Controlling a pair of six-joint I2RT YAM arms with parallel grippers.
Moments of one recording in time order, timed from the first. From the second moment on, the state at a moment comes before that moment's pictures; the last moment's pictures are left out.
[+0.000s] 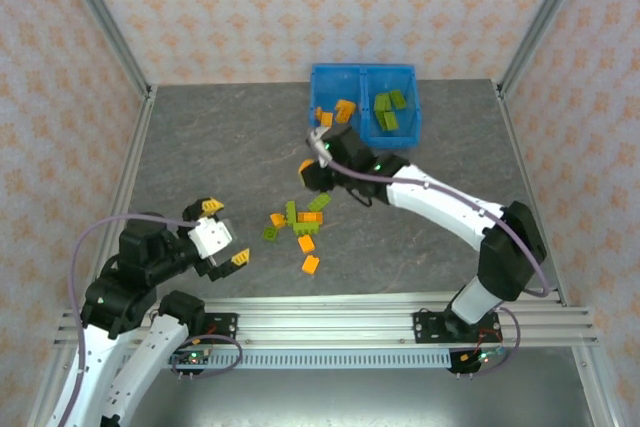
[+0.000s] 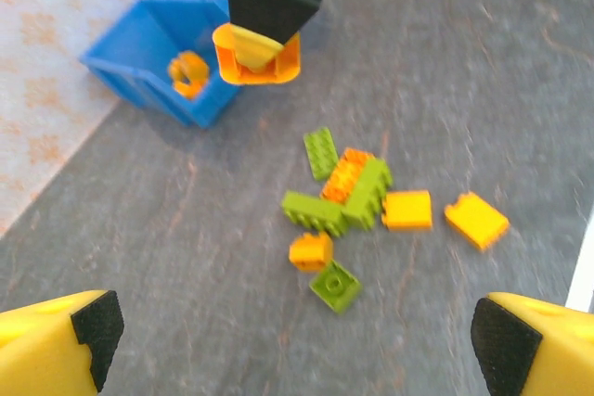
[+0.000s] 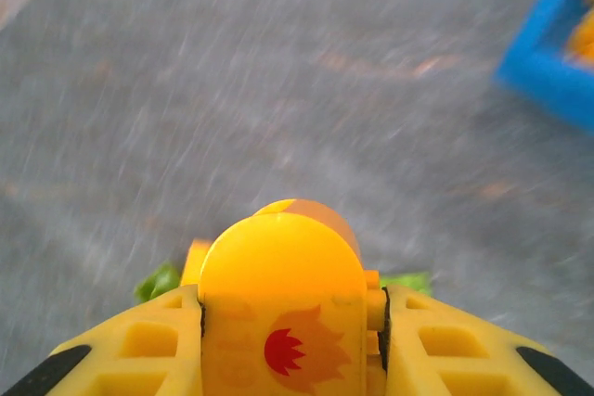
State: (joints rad) left arm -0.27 0.37 0.76 -0.87 0.39 0.60; right arm 0.76 1.59 1.32 -0.45 -0.05 0.22
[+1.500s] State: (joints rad) left arm -0.37 1.02 0.84 -0.68 0.03 -0.52; right arm 0.48 1.71 1.63 -0.61 0.07 0.48
